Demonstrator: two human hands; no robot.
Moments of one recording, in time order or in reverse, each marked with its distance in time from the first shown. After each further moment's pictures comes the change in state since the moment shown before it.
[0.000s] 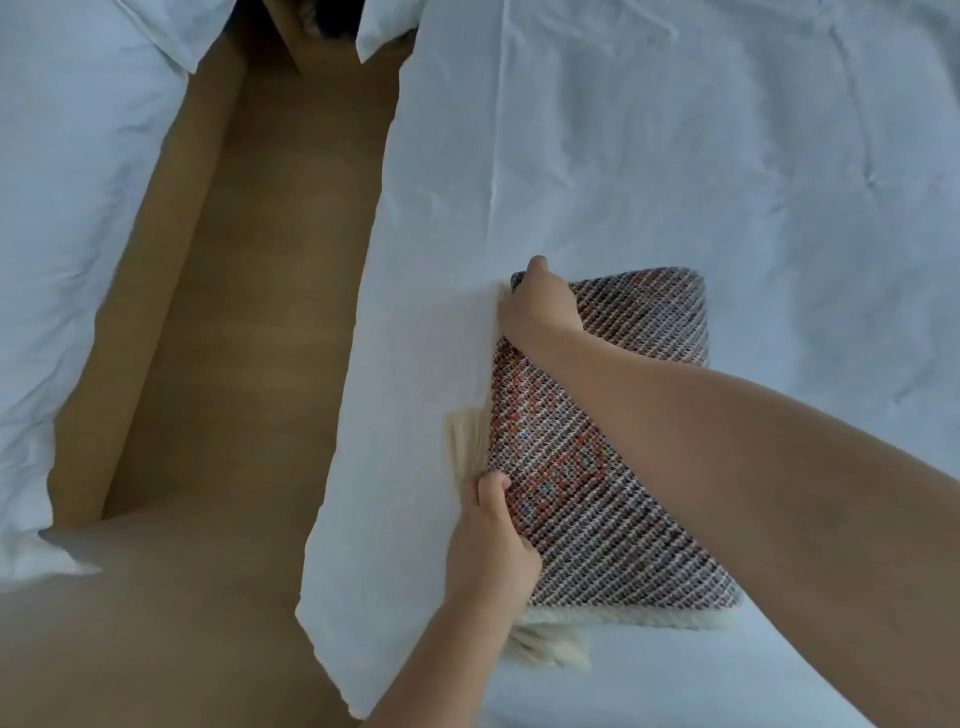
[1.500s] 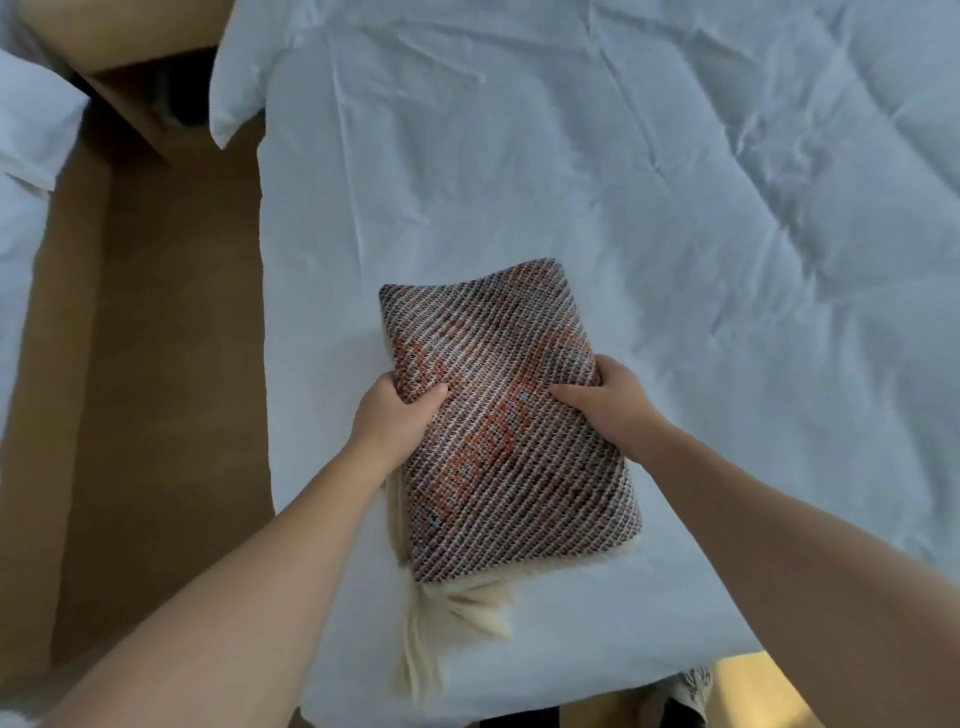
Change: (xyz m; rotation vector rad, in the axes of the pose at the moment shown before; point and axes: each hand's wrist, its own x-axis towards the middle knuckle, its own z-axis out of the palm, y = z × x) left_hand 0.084 0.079 -0.071 -0.286 -0.128 0.099; right_hand -0.134 0.154 -0.115 0.601 0.015 0.367
